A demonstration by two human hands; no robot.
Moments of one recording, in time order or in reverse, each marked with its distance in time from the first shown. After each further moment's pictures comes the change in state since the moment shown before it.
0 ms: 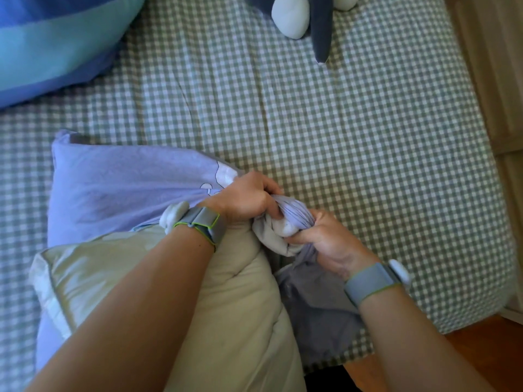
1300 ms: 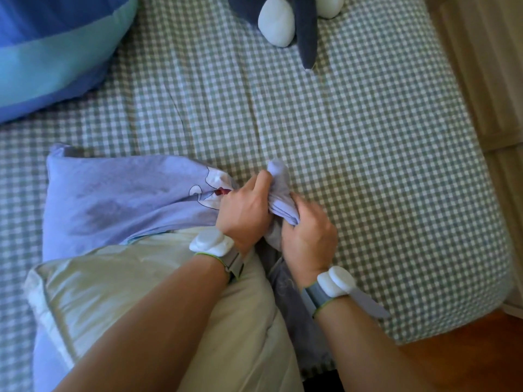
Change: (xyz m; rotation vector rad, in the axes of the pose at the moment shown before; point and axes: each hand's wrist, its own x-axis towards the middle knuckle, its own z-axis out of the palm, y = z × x) left_hand 0.005 -0.021 0.052 0.624 0.881 0.394; right_hand 0.011 0.023 0.030 -0.994 0.937 -0.590
